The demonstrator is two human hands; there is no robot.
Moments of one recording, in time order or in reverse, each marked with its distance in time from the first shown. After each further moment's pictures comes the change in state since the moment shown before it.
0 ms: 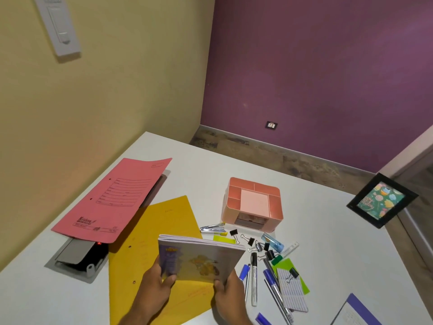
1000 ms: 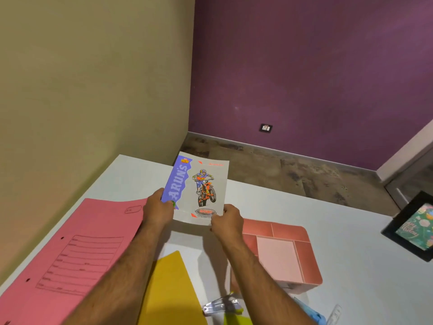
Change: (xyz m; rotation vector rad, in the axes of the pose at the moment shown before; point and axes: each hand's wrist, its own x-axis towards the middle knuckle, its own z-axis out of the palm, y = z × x) left_hand 0.322 0.151 -0.031 -0.001 0.223 0.042; right_hand 0.280 -0.180 -0.015 0.133 0.212 0.045
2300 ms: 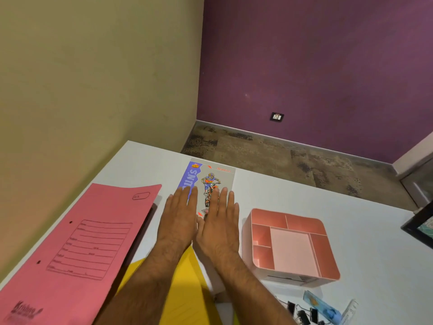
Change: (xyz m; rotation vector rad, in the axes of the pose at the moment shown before) left_hand -0.026 -0.054 0.035 0.930 -0.036 0.505; right_hand -0.016 0.044 0.058 -0.728 0.114 -0.536
